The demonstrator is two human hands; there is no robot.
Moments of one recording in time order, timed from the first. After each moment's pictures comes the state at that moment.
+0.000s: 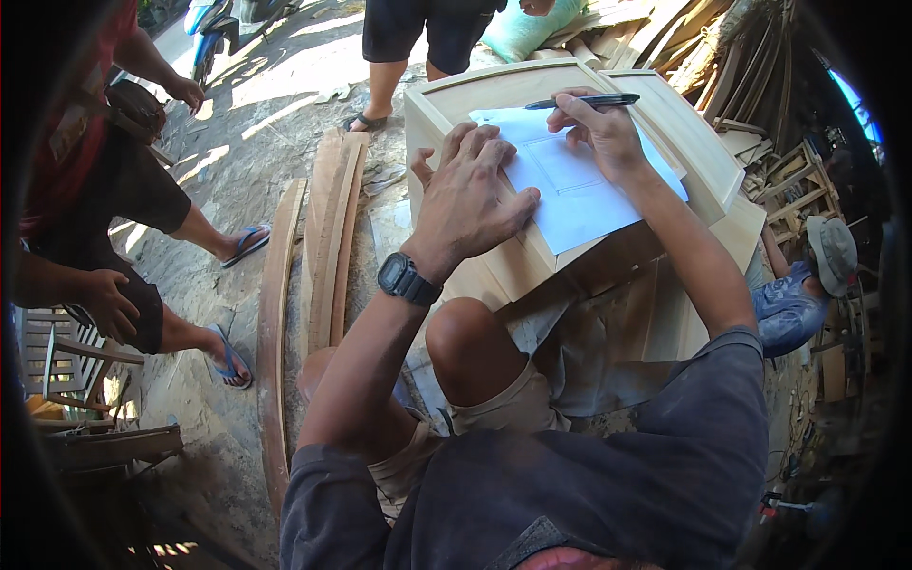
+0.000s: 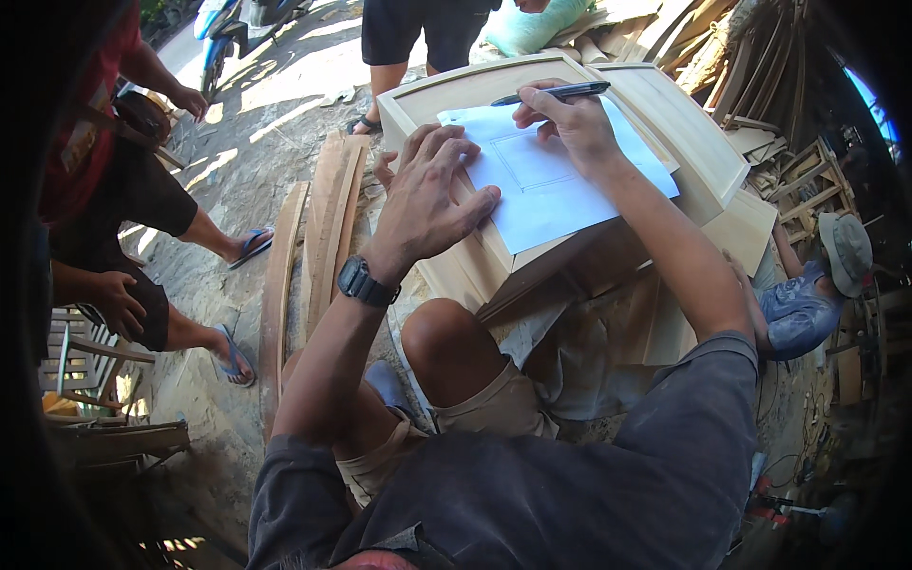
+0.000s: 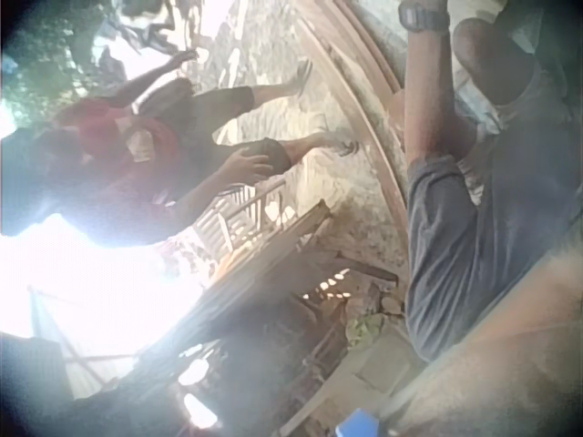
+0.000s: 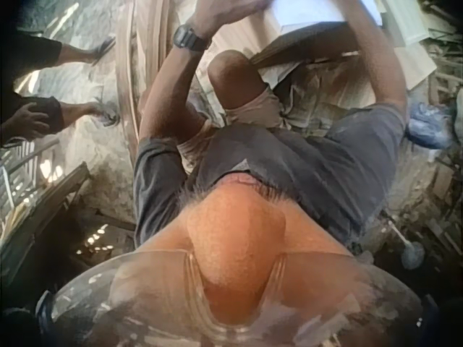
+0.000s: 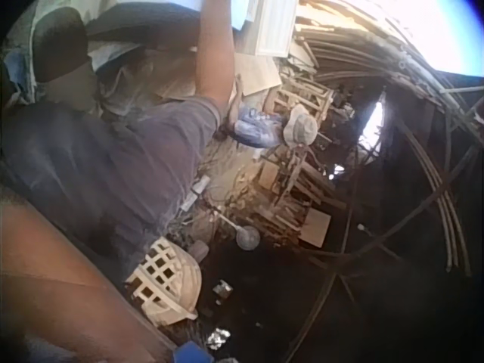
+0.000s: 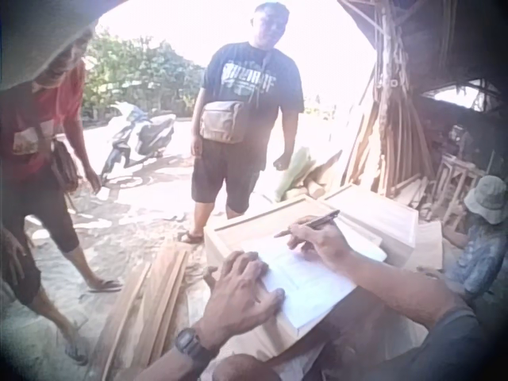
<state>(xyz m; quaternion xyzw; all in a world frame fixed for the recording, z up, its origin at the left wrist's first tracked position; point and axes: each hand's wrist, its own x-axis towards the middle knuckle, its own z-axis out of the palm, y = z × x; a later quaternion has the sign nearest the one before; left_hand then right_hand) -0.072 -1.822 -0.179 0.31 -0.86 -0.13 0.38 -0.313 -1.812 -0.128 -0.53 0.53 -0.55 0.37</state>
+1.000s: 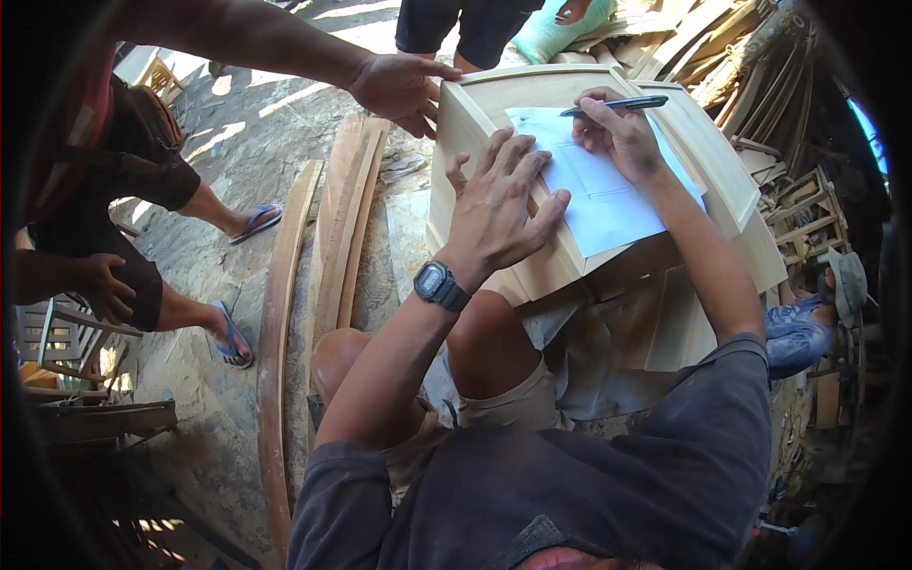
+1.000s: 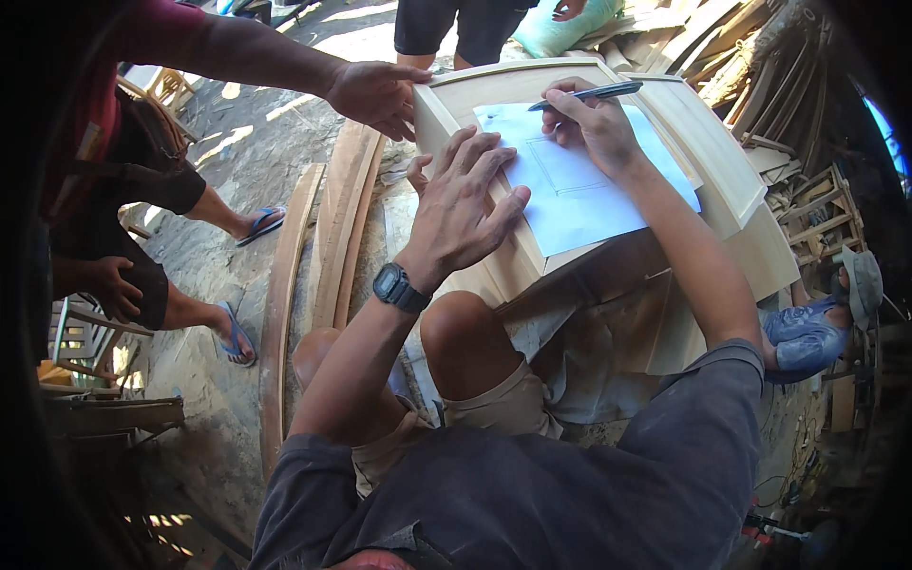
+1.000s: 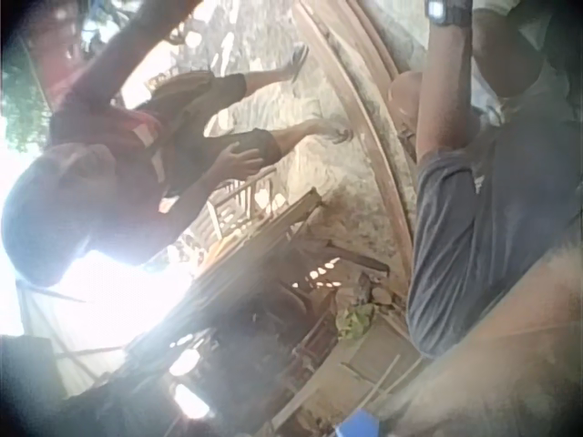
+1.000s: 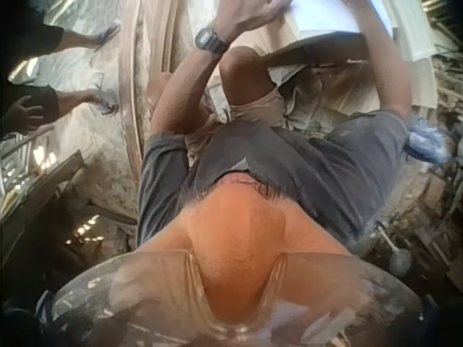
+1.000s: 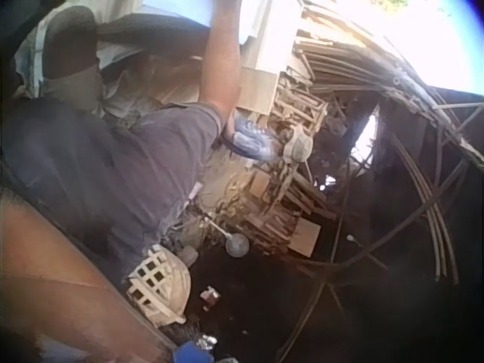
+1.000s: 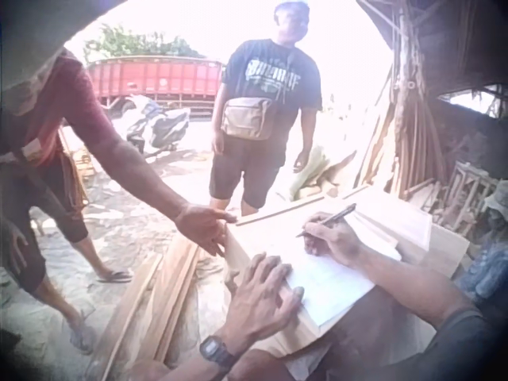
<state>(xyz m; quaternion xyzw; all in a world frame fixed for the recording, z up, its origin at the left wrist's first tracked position) -0.071 -1.810 -0.194 0.31 -0.84 -0.15 0.41 -0.309 -1.831 -0.130 -0.58 0.48 -0.52 0.40</state>
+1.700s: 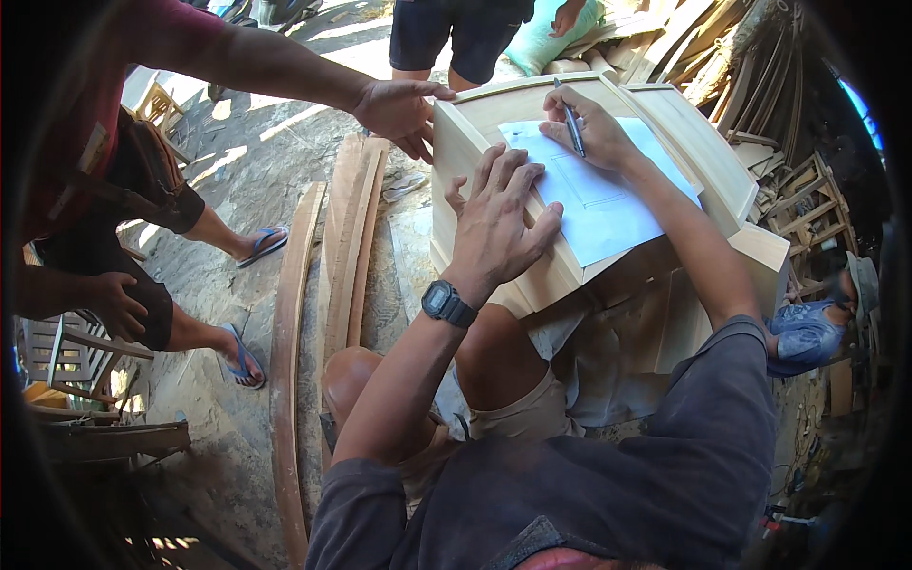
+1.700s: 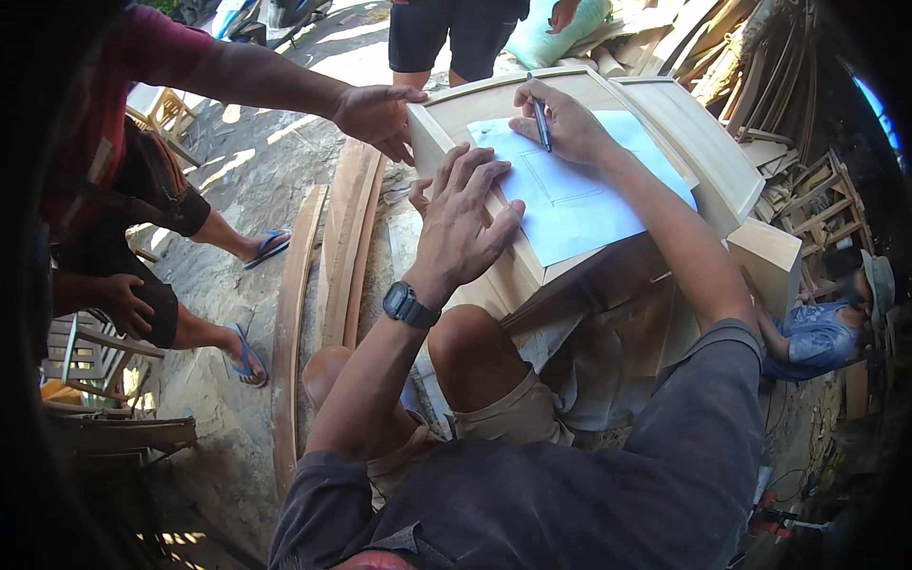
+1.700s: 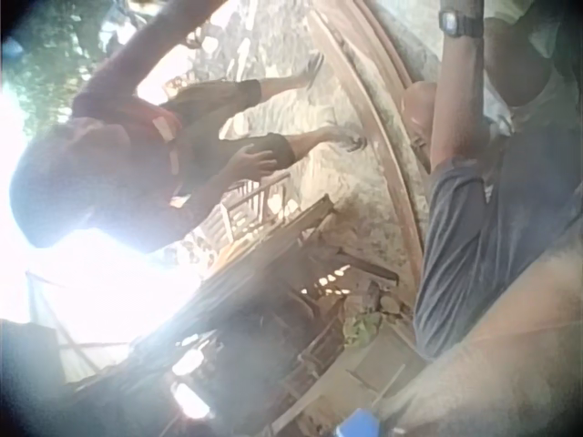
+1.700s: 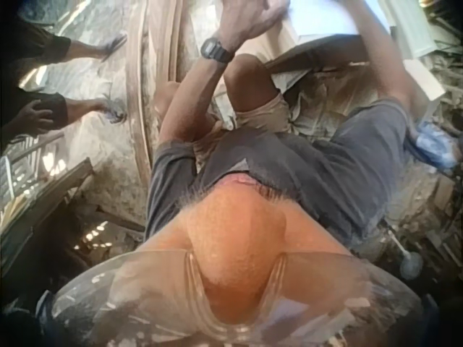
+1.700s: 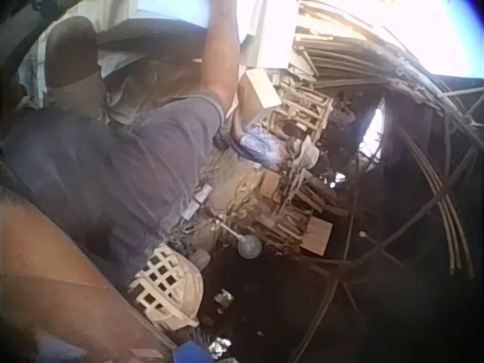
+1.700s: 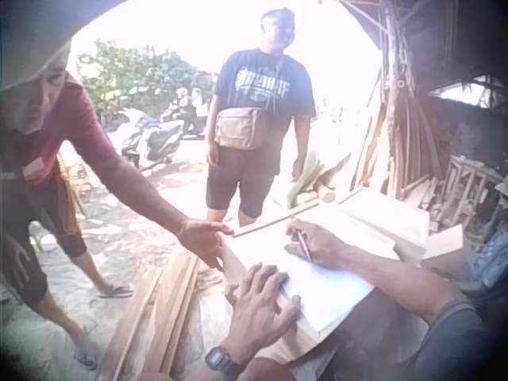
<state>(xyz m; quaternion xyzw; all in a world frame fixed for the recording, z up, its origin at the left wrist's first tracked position) -0.072 -1.807 -0.196 0.31 -0.84 -0.16 0.42 -0.307 -1.854 -0.134 -0.76 0.56 -0.30 0.13</state>
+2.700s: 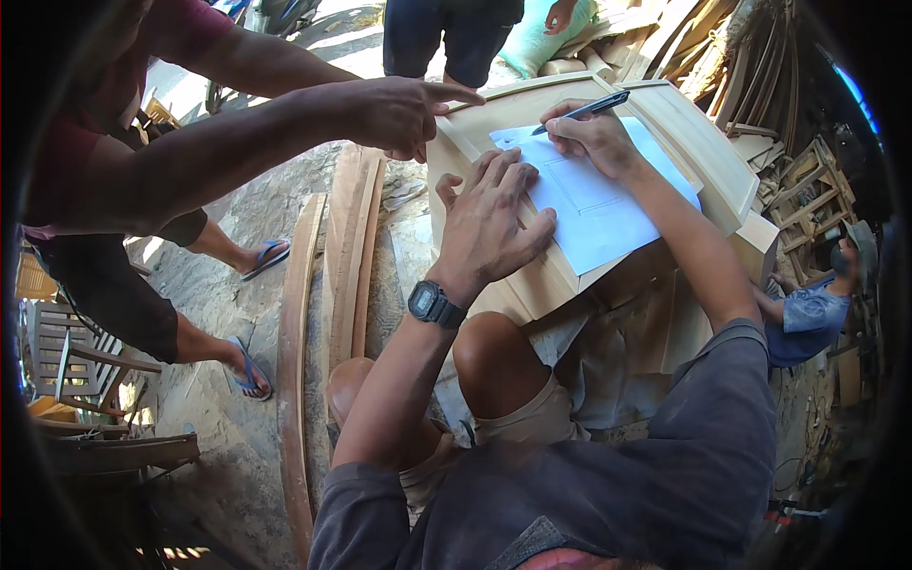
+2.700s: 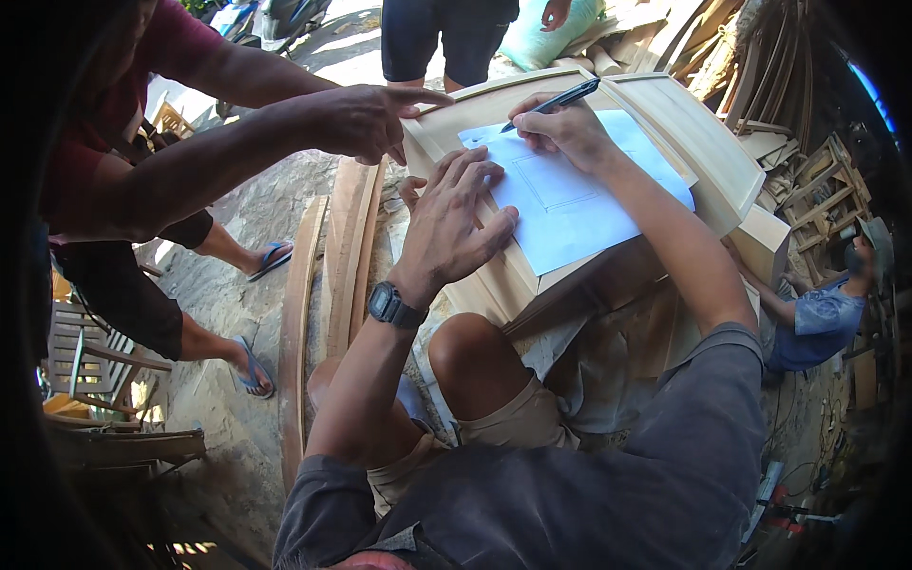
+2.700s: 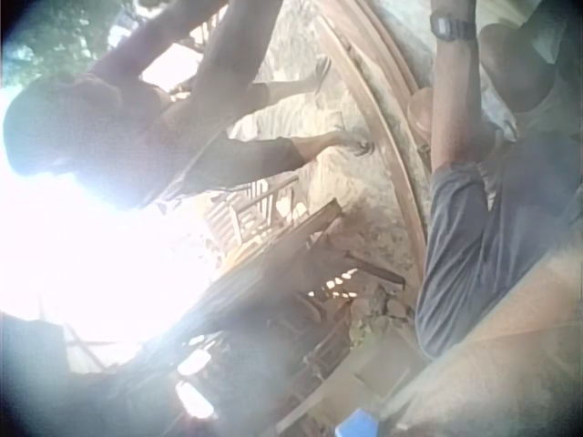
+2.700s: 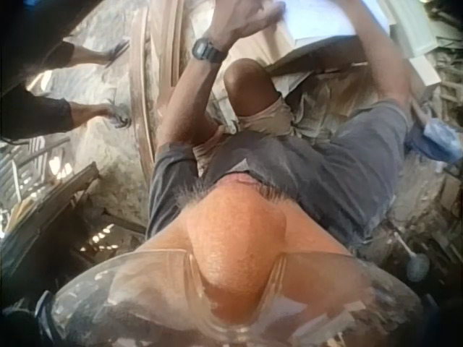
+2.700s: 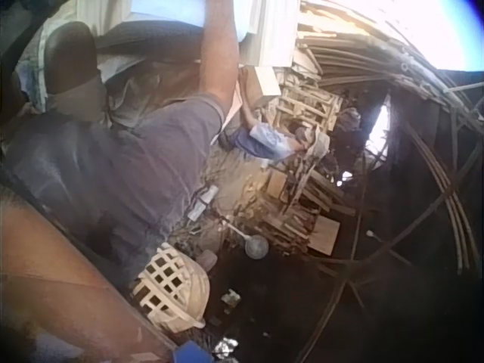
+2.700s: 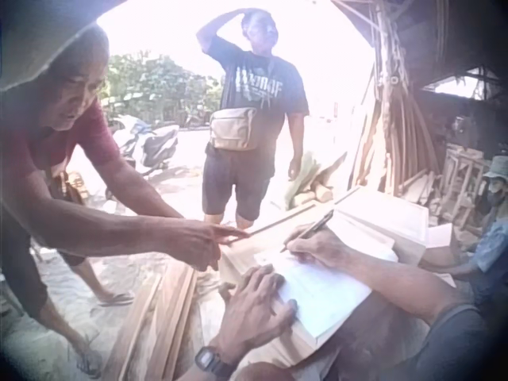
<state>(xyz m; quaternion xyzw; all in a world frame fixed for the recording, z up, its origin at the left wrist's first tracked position) -0.072 -1.824 -0.186 0.28 -0.85 -0.18 0.41 -0.309 -1.848 -0.135 -0.58 0.52 -0.47 0.40</state>
